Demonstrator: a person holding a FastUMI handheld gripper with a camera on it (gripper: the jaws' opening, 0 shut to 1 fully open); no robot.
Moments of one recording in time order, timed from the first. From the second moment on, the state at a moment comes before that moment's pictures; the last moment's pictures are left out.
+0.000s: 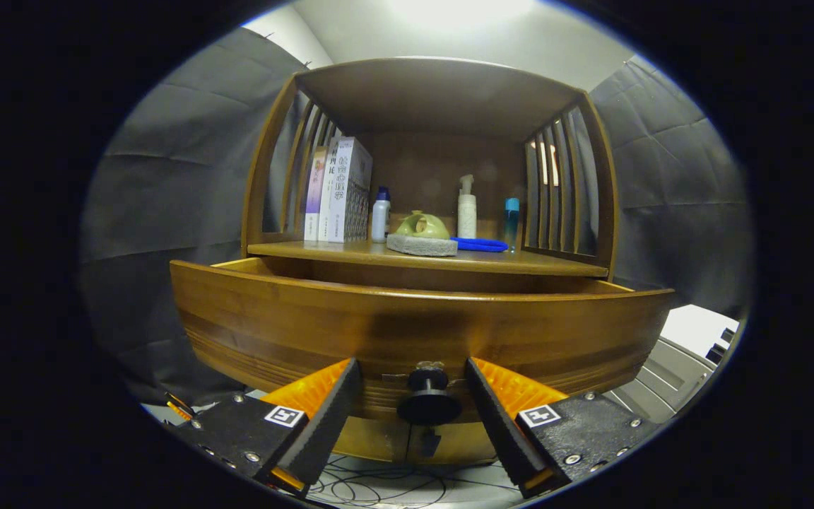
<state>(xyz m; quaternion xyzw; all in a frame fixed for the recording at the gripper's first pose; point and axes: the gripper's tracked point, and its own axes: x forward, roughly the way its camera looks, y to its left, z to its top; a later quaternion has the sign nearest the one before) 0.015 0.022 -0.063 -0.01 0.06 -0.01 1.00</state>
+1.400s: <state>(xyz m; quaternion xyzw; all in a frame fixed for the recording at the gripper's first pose) 0.124 0.016 -0.067 0.01 0.06 0.04 1.00</state>
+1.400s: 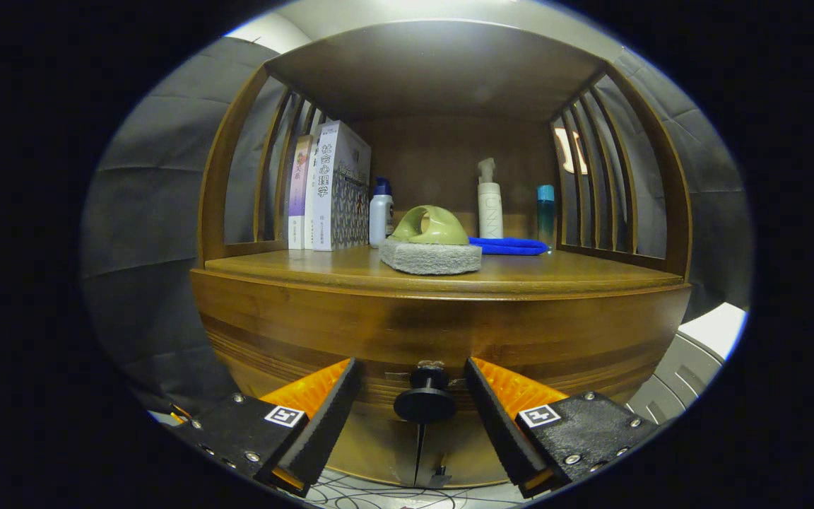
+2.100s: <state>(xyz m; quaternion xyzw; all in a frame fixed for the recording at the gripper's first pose) 0.065 -0.002 0.037 0.04 0.00 0.04 1.00</state>
